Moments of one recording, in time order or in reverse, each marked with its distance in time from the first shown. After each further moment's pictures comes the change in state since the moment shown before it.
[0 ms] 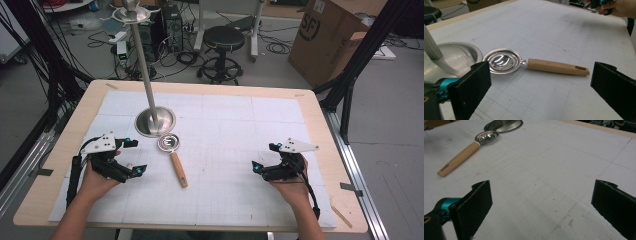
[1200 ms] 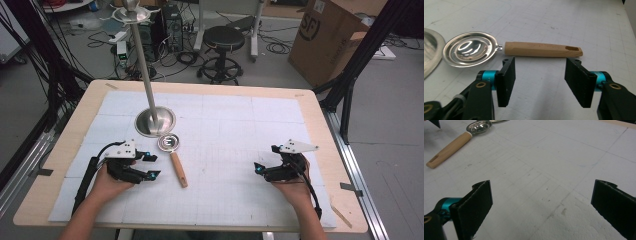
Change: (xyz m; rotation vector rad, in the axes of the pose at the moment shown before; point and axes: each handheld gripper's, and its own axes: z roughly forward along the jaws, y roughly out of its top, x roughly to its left) left arm -0.013 -0.008 0.038 0.169 -0.111 0.060; right arm -0.005 -0.006 0.000 0.049 -0.029 -0.002
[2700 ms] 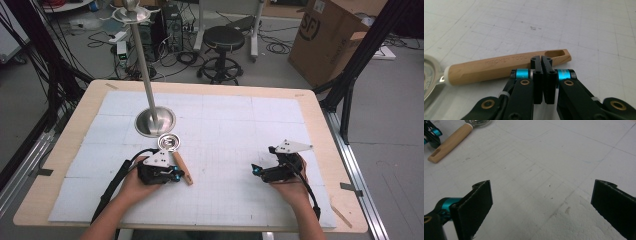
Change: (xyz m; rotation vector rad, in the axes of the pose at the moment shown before) left arm -0.028 0.023 0.068 0.129 -0.047 0.097; right arm 0.002 -0.001 0.009 0.046 0.010 -0.018
